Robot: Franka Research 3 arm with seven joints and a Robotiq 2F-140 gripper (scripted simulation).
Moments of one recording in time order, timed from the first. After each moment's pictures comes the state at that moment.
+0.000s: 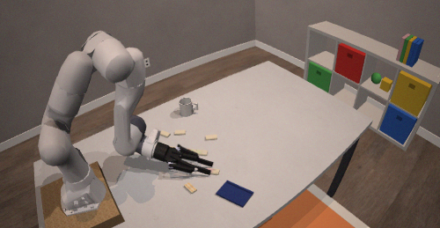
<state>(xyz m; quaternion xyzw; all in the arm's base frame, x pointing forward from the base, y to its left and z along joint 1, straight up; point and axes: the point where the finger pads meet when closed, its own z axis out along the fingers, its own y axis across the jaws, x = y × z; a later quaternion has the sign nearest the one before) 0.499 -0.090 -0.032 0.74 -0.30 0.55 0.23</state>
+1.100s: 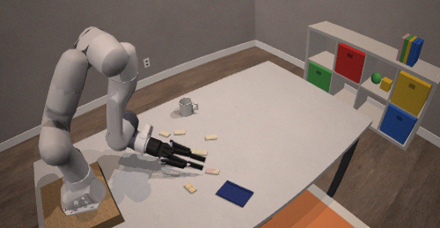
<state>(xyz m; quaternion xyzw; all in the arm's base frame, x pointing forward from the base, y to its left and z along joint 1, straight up) 0.479 -0.067 -0.011 0.74 -0.30 0.55 0.23</state>
